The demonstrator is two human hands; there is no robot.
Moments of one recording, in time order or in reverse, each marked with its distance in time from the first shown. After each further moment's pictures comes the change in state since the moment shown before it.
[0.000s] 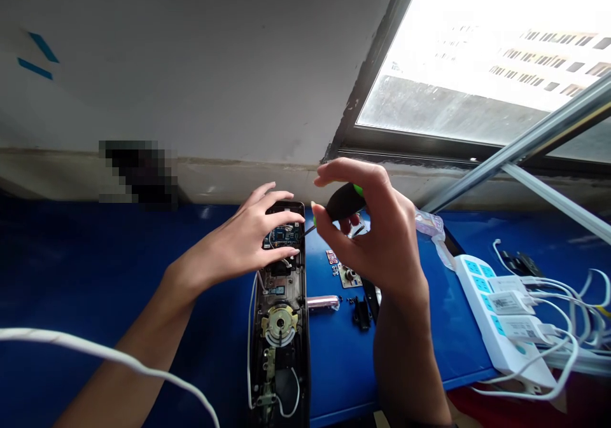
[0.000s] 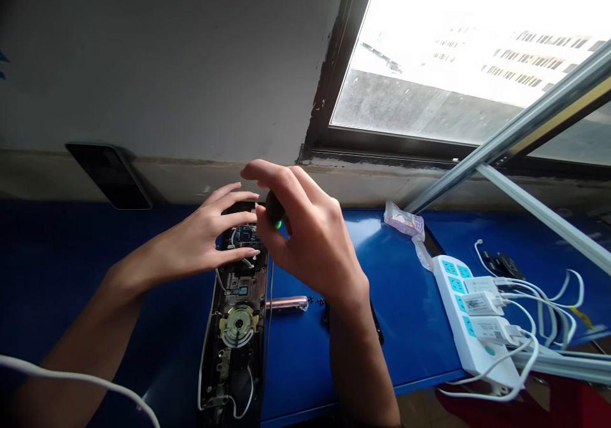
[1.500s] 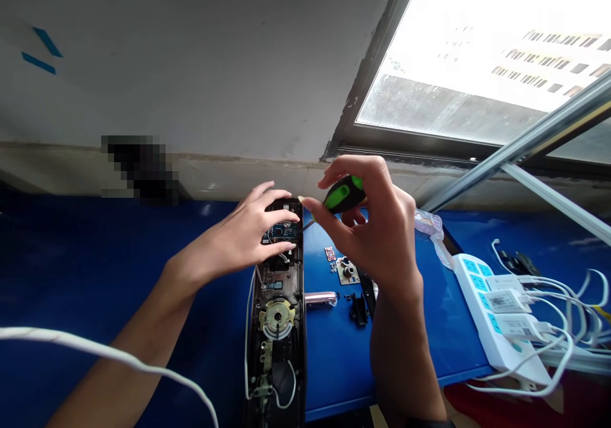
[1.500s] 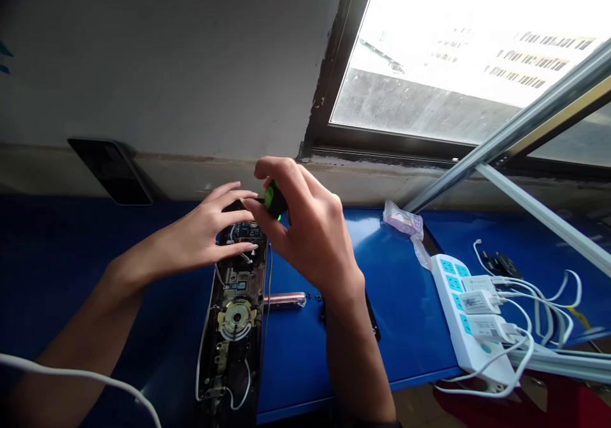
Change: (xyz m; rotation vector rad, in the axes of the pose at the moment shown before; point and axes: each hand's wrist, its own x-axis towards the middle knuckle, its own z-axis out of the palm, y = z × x) left_hand -0.001 0.003 0.001 0.049 -0.019 -0.012; right_hand -0.003 0.000 0.001 -0.035 0.044 0.044
